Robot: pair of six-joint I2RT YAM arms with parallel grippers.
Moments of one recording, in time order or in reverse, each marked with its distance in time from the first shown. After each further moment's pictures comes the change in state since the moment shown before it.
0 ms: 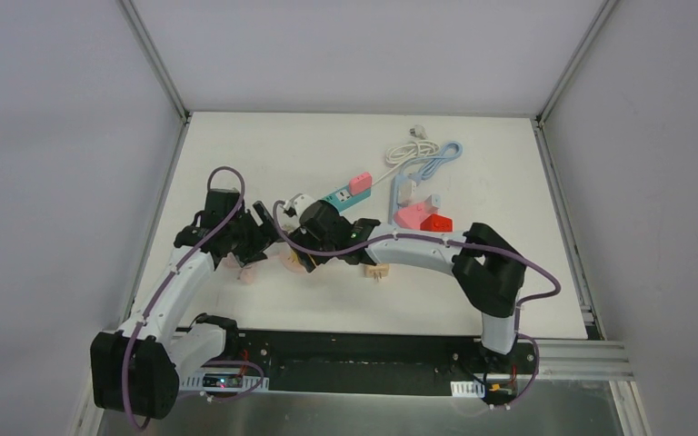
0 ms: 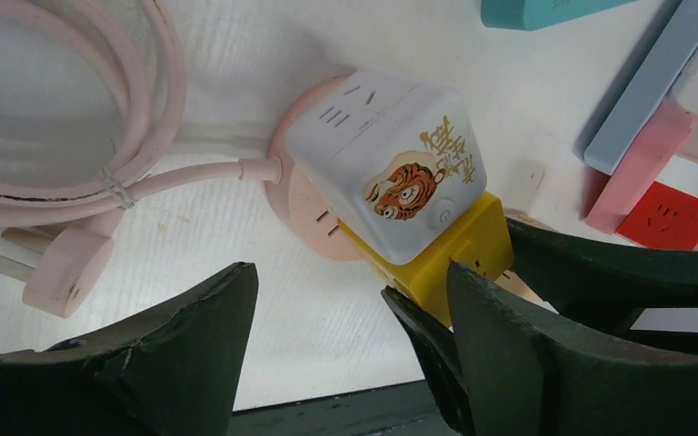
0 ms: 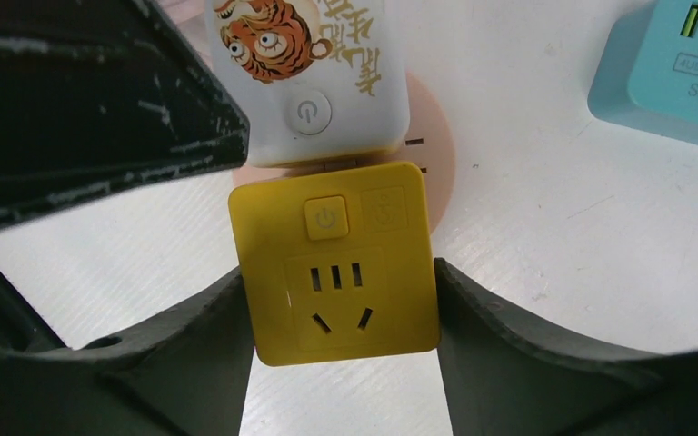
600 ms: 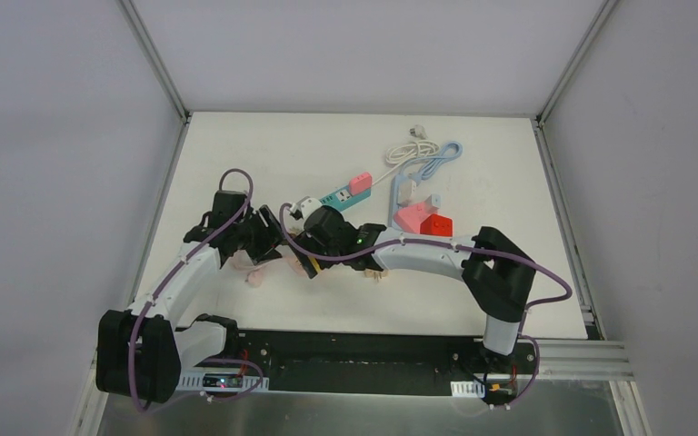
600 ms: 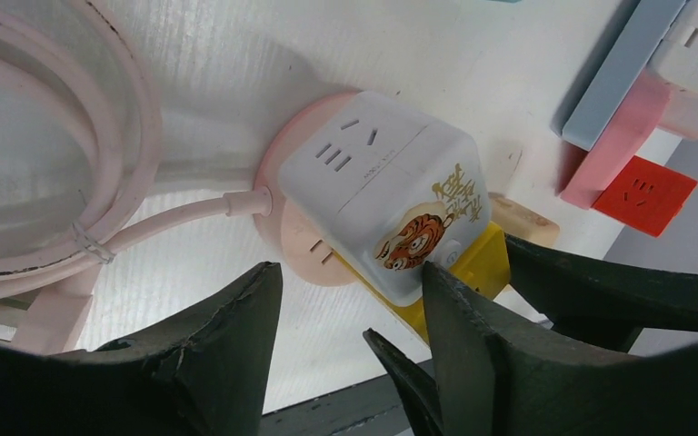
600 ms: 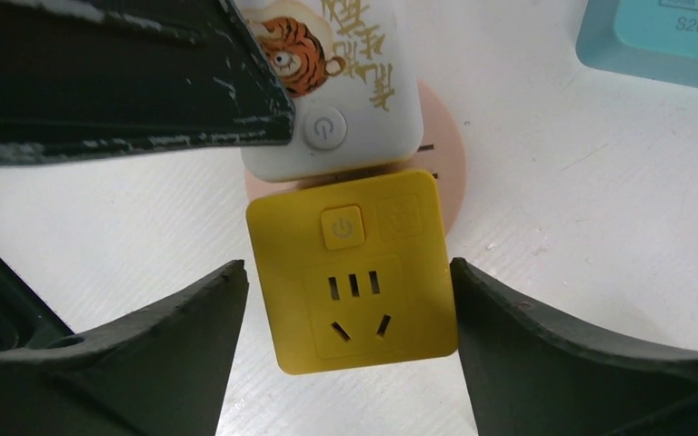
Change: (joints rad) left arm -0.002 0.092 -0.064 0.154 0.113 -0.028; right arm 0.020 -0.077 -0.100 0.023 0.054 0.060
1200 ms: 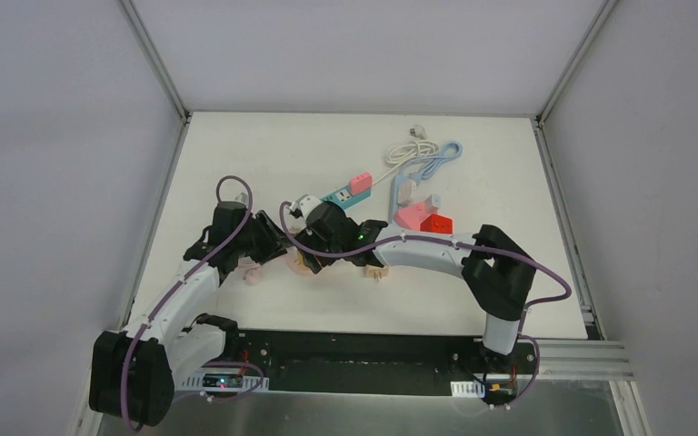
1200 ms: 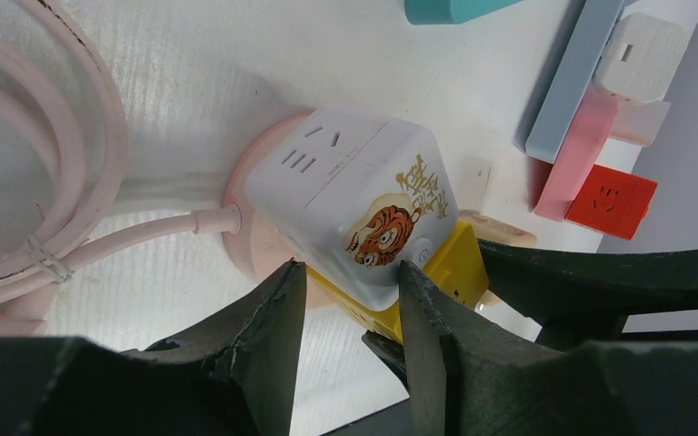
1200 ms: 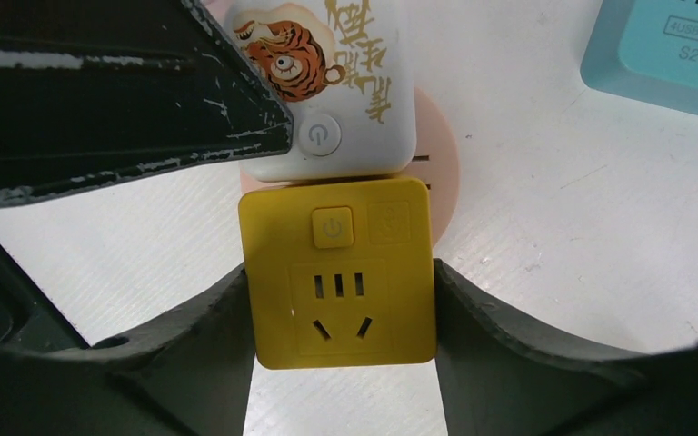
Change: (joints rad) left arm -0.050 -0.110 -0.111 0.116 -0.095 -0.030; right arm -0.016 0.008 0.015 0.004 -0.049 -0.055
